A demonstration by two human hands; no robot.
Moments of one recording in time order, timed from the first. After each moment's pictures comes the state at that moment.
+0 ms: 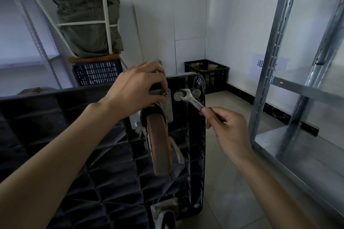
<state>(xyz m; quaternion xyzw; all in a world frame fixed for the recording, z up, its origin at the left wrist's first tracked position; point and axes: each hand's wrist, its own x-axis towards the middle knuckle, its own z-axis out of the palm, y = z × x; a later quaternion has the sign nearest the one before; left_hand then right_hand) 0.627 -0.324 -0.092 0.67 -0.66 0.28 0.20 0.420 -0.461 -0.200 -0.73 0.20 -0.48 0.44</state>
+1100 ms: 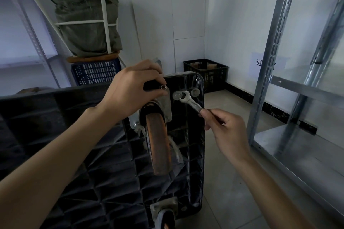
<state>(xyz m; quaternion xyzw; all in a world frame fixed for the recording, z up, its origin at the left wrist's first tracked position) 0.628 -0.320 -0.099 0.63 -0.66 0.28 0.30 0.419 -0.461 -0.207 -0.74 0.19 -0.47 0.44</state>
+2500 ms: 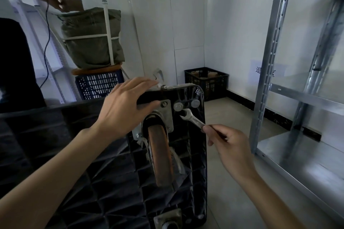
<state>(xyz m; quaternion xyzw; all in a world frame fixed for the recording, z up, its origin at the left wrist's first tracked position) 0.618 -0.298 -0.101 0.73 -0.56 0.29 0.25 0.408 -0.457 -0.214 -0.75 0.20 -0.46 0.44</state>
